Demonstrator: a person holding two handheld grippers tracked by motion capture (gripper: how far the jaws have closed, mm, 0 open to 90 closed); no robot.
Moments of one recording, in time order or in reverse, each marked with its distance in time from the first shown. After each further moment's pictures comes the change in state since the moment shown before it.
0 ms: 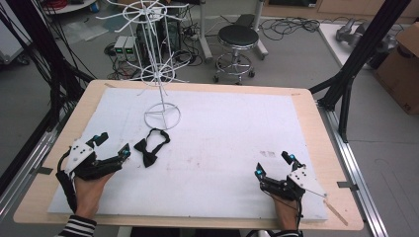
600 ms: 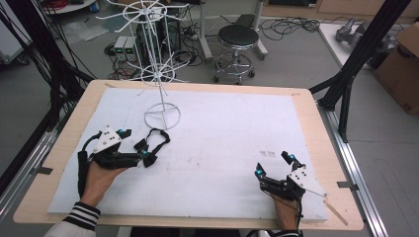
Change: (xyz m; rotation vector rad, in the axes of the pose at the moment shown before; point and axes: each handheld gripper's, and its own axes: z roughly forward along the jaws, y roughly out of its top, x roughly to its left) left arm -0.019 0.019 0.047 0.239 -0.207 0.111; right arm 0.000 0.000 0.000 0.001 0.000 0.001
